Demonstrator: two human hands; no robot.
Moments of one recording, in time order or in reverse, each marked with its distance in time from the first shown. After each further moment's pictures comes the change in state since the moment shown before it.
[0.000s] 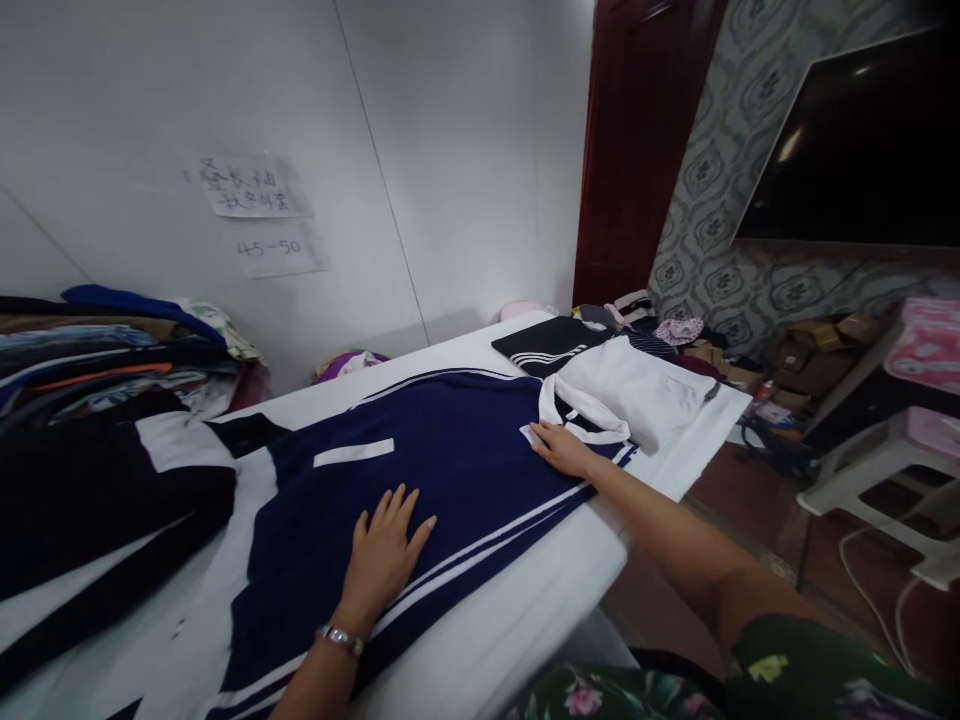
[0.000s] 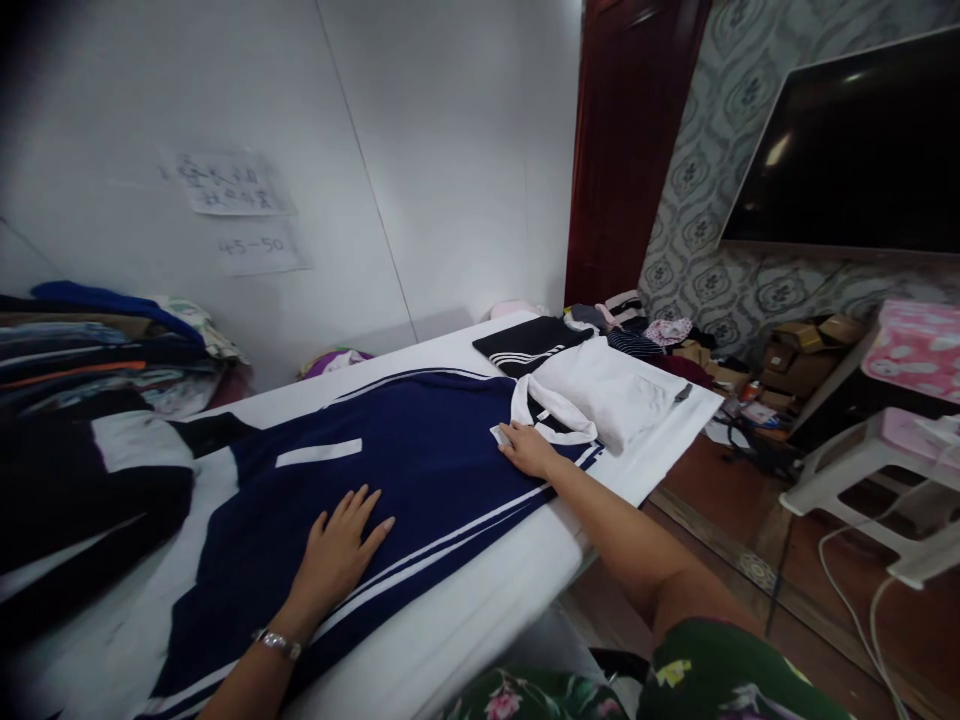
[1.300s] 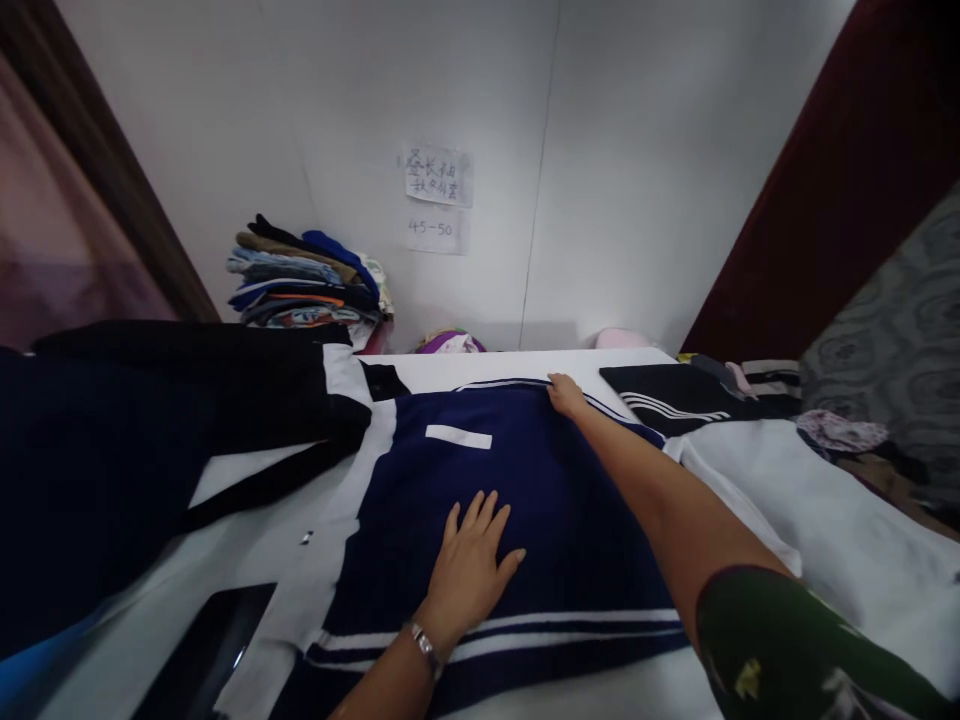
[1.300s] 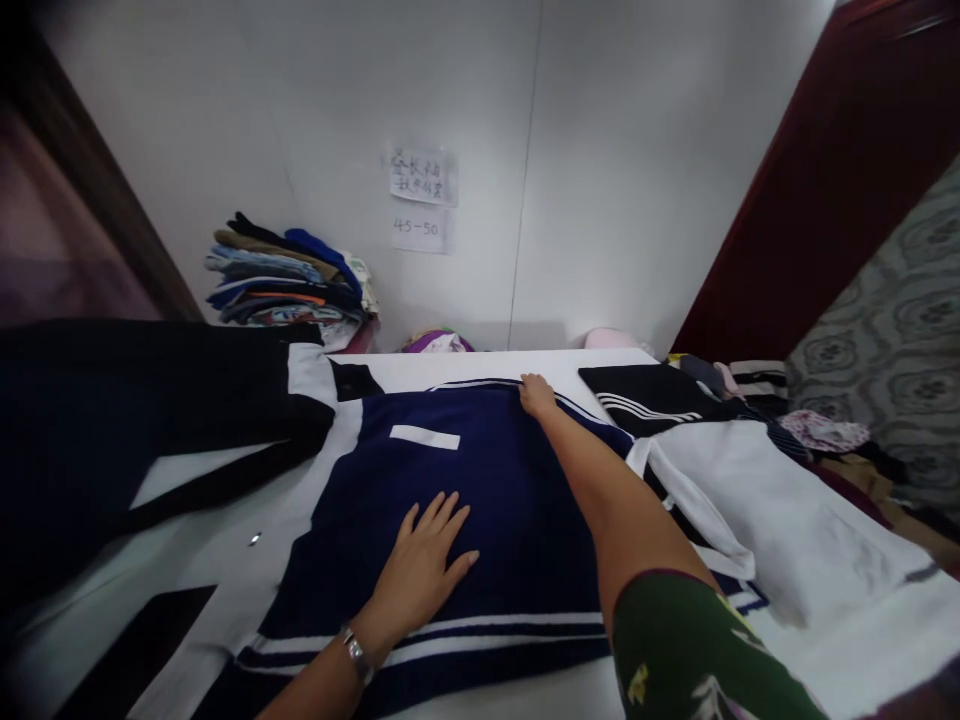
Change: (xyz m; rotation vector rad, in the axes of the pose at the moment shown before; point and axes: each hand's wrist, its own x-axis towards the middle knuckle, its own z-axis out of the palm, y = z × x) left_hand -0.010 0.011 -0.009 -0.262 -0.056 -0.110; right_hand 0.264 -0.104 0.032 -0.160 -0.031 0.012
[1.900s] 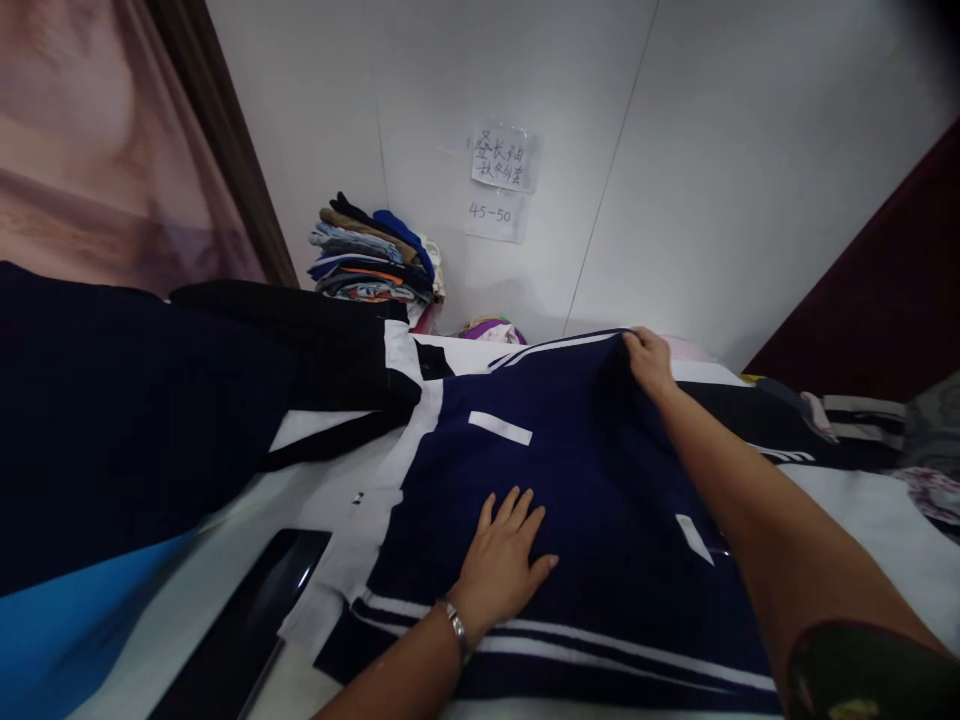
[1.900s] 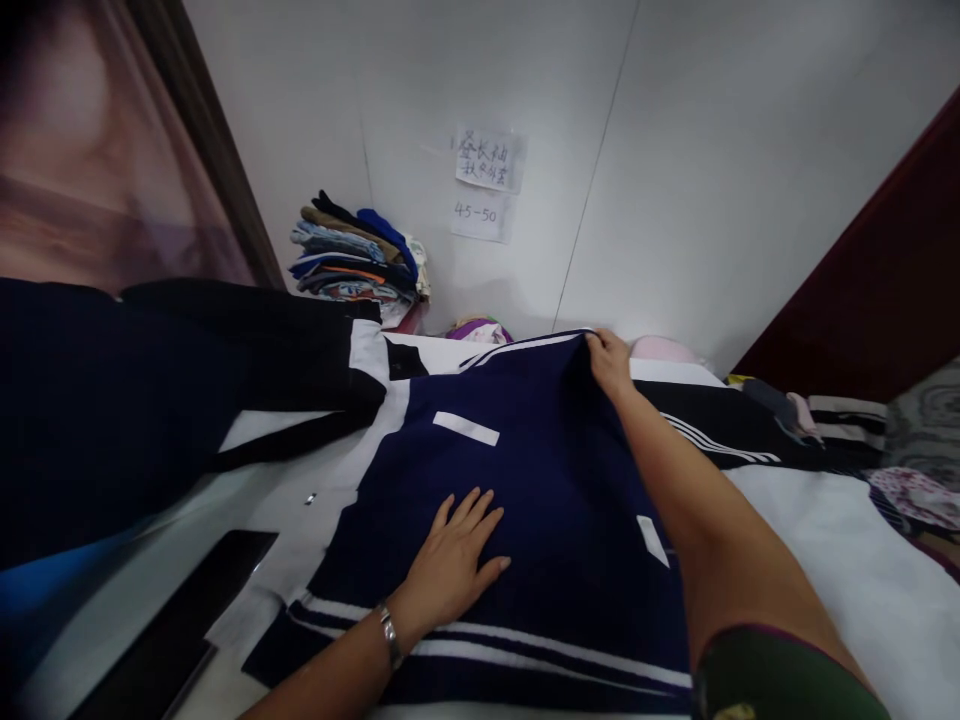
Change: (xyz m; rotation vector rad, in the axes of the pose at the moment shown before) left_hand -0.005 0.003 -0.002 -0.157 -0.014 -0.033; right_hand 0.006 -0.012 -0.090 0.481 0.521 -0.160
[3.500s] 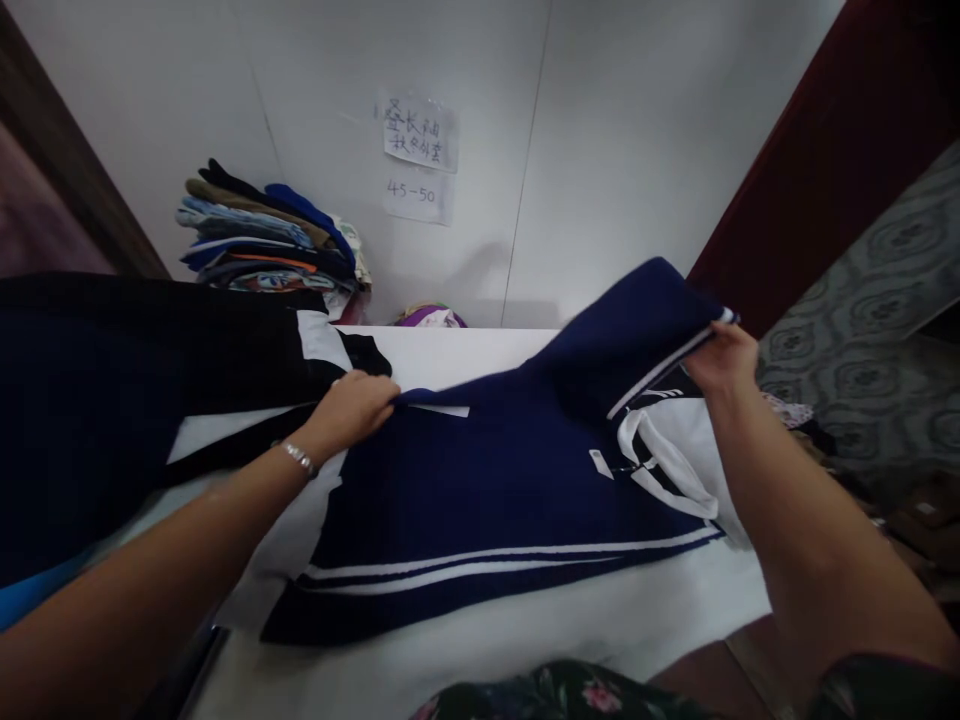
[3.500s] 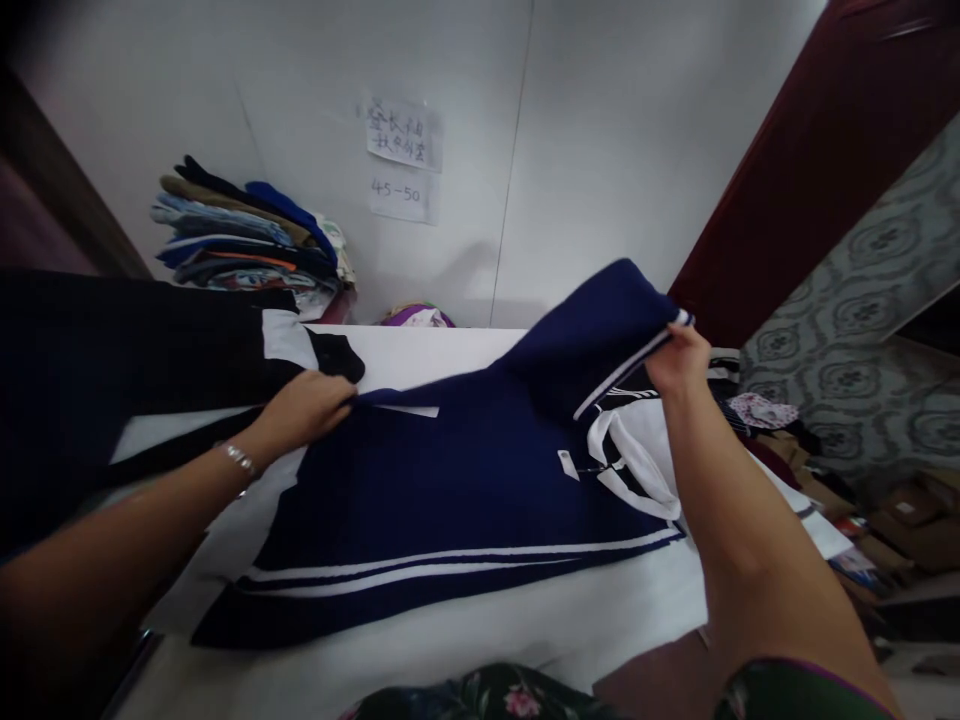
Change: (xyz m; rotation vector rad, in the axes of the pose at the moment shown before) left_hand 0.069 -0.097 -0.159 0.620 0.093 0.243; right_hand -0.058 0.053 -0.217 0.654 0.183 0.010
